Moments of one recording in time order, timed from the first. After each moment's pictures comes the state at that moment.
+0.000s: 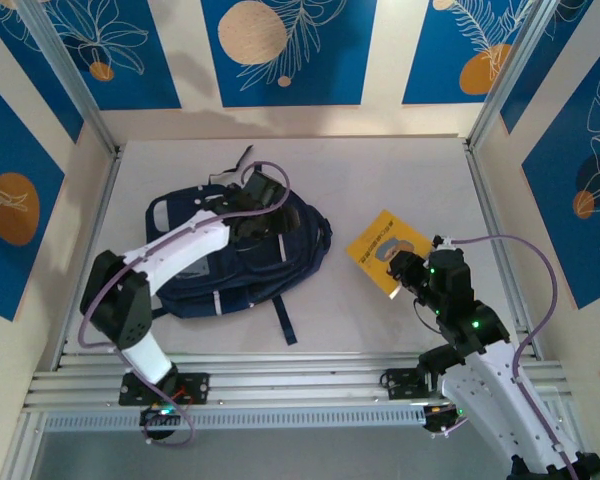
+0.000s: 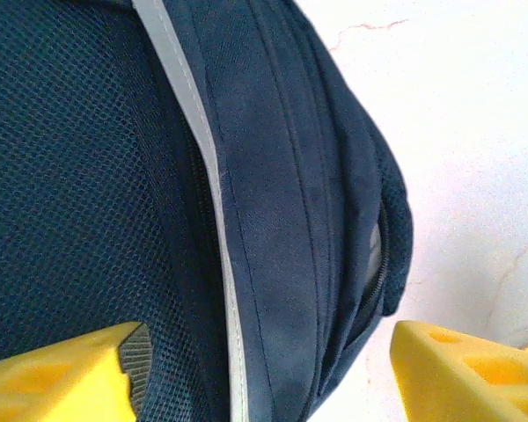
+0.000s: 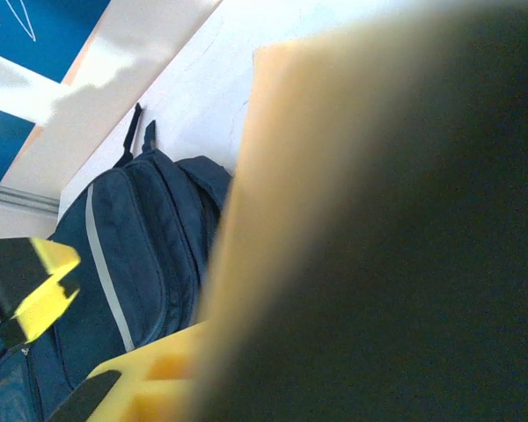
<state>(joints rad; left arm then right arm) -0.65 1.68 1.34 -0.58 -0.07 -0.75 0.35 0.50 0.56 -0.58 0.03 0.91</state>
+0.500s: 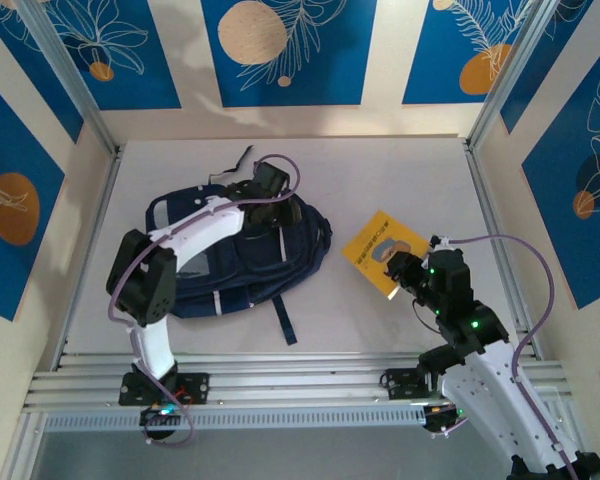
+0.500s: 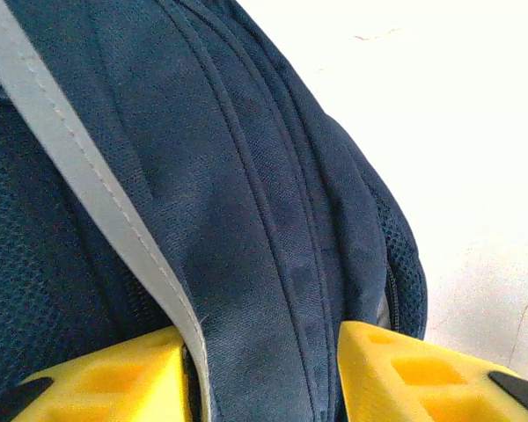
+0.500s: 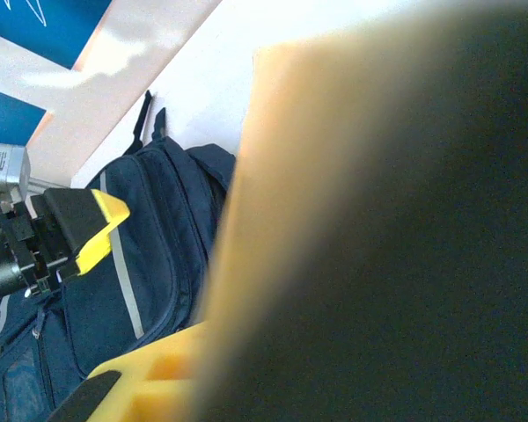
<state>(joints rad) -0.61 1.87 1.46 -0.53 0.00 -0.67 0.35 0.50 0.55 -0.57 -0.01 0.90</state>
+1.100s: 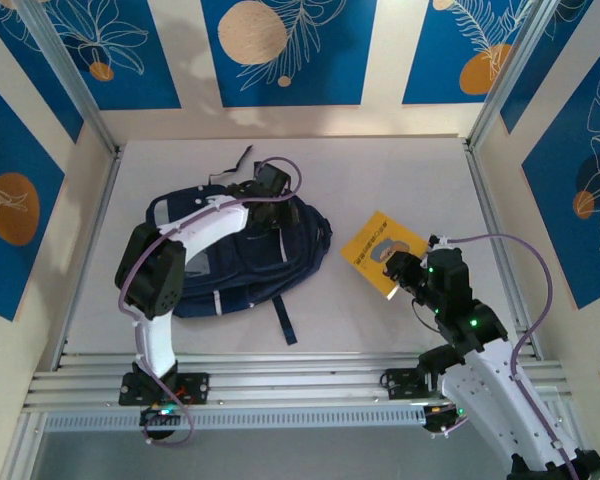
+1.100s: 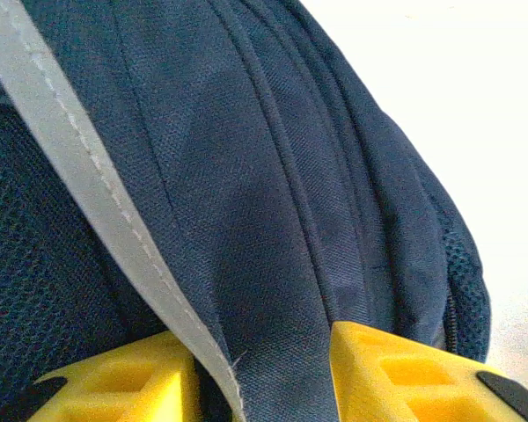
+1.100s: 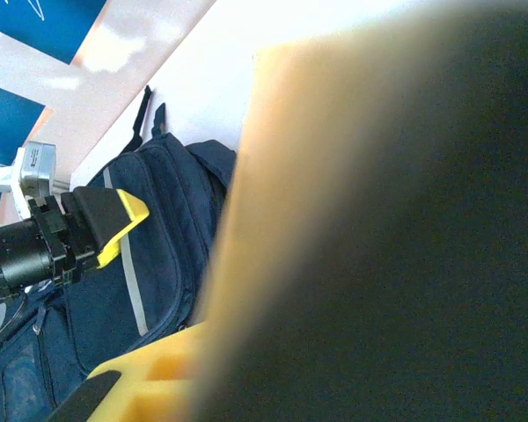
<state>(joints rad) -0.59 1.92 1.48 -0.55 -0.02 -0.65 0.35 0.51 0.55 -0.56 -0.02 0.90</state>
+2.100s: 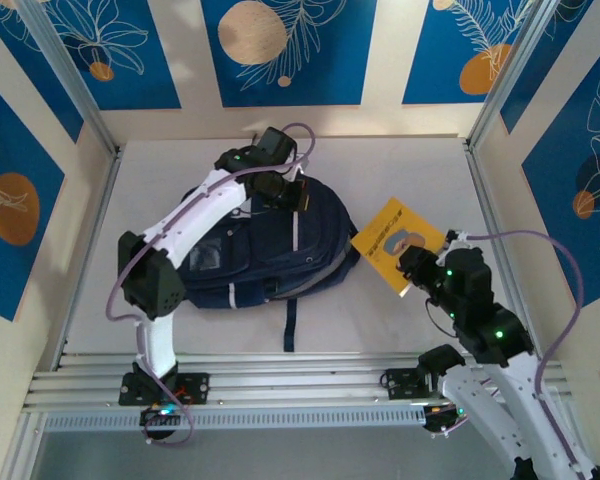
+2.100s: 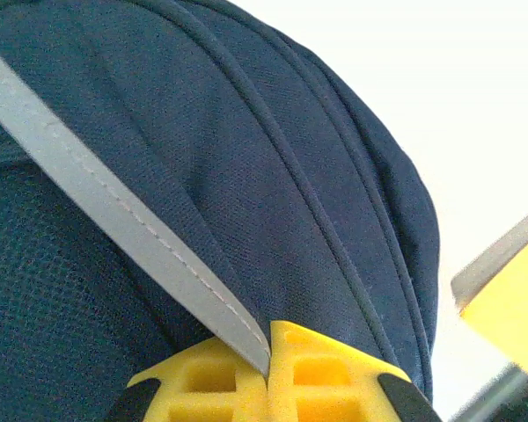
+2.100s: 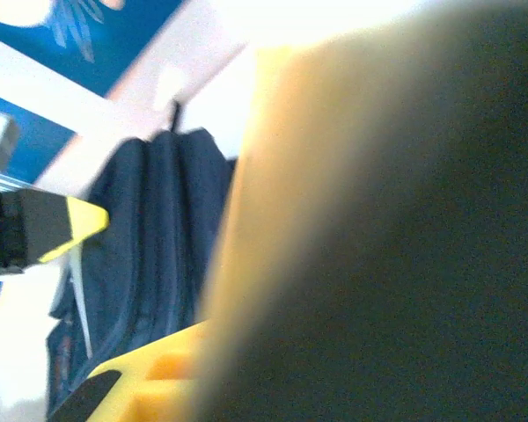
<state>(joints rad) -0.63 1.90 1.92 -1.00 0.23 -0.36 0.38 0.47 0.79 -0.75 0.07 0.85</state>
